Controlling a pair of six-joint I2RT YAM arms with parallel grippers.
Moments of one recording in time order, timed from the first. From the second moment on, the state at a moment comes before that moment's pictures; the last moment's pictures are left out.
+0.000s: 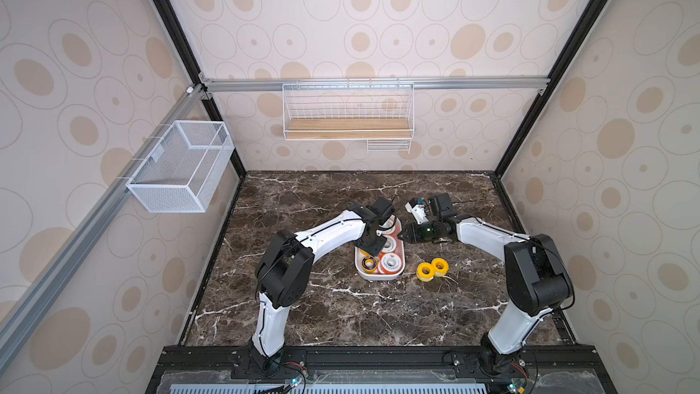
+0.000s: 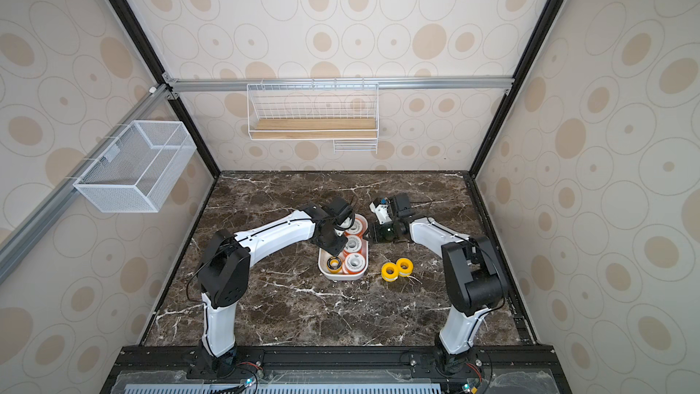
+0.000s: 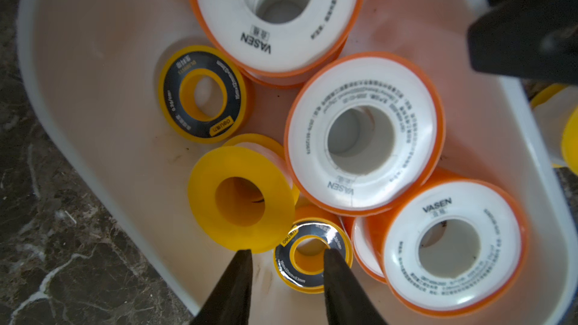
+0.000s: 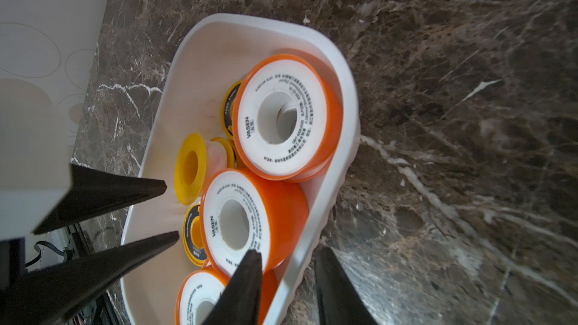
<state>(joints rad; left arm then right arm) -0.74 1.99 1.59 -0.91 -0.07 -0.14 0.40 1.75 1.09 -0.33 -0.54 0.16</state>
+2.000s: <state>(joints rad) -0.65 2.15 1.80 -1.00 0.02 0.05 0.38 1.75 1.09 -0.34 -0.49 0.15</state>
